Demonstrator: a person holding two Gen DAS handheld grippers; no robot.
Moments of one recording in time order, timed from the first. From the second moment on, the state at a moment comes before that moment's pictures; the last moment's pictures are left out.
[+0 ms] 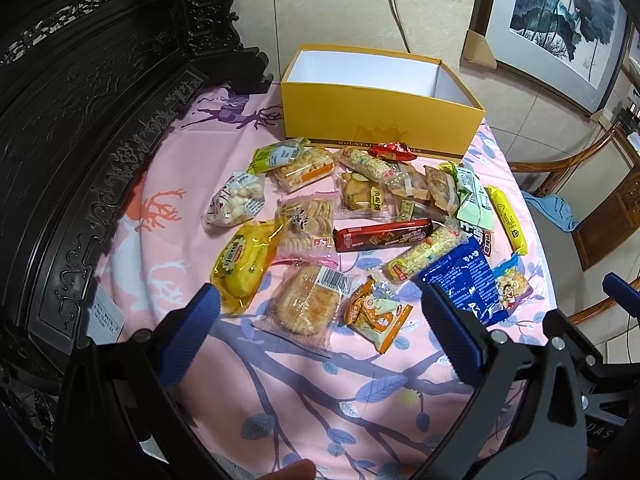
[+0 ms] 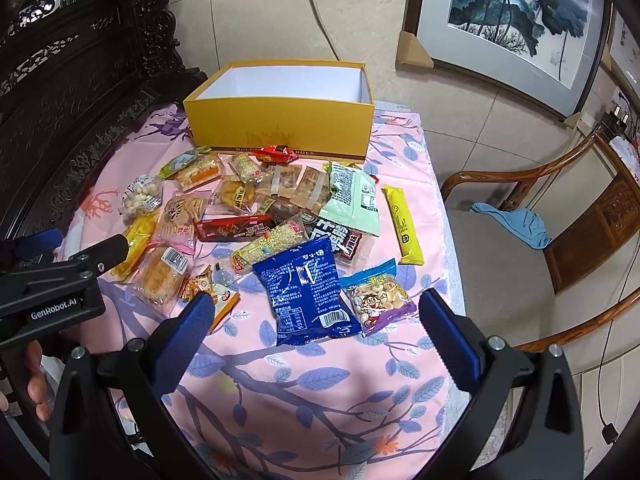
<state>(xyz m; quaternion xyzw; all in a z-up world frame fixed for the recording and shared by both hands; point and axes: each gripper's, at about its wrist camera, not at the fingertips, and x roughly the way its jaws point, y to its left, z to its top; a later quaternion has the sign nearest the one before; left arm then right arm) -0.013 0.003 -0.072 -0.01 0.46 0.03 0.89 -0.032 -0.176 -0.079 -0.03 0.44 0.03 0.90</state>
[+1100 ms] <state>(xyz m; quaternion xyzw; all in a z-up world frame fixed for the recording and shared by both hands) 0.027 0.003 -0.162 0.02 0.52 0.02 0.85 0.032 -0.172 -0.154 -0.06 0.47 0.07 0.88</state>
